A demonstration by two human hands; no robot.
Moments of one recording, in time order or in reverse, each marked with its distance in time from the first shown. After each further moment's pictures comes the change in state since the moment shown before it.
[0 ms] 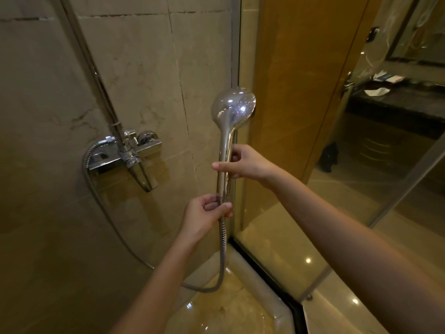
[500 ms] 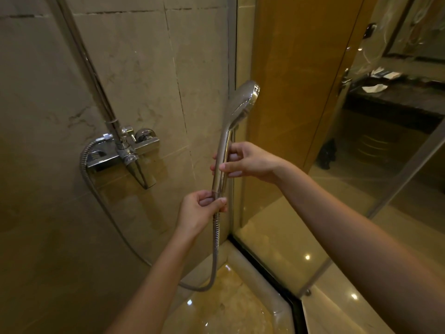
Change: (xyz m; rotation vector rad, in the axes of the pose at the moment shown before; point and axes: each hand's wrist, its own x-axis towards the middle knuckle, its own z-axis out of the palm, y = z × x) left_hand 0.002 -0.005 -0.004 0.010 0.061 0.001; right_hand -0.009 0.003 -0.014 0.183 -0.200 0.024
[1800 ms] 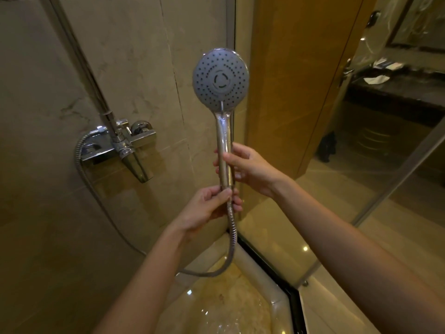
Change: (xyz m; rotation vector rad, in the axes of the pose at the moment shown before) left_hand -0.004 0.011 0.008 -0.278 -0.420 -0.091; right_hand -0.008 0.033 0.016 0.432 0.018 -0.150
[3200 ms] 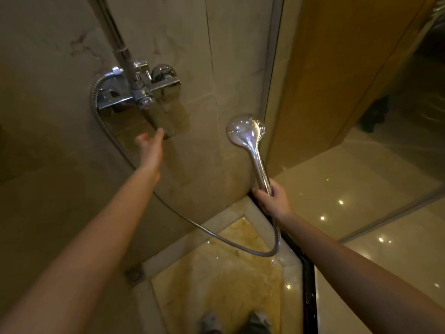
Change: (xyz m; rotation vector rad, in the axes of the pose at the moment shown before) left_hand 0.015 -0.014 -0.164 0.207 1.048 -0.079; right_hand -0.023 0.187 -0.008 -0.347 0.503 0.253
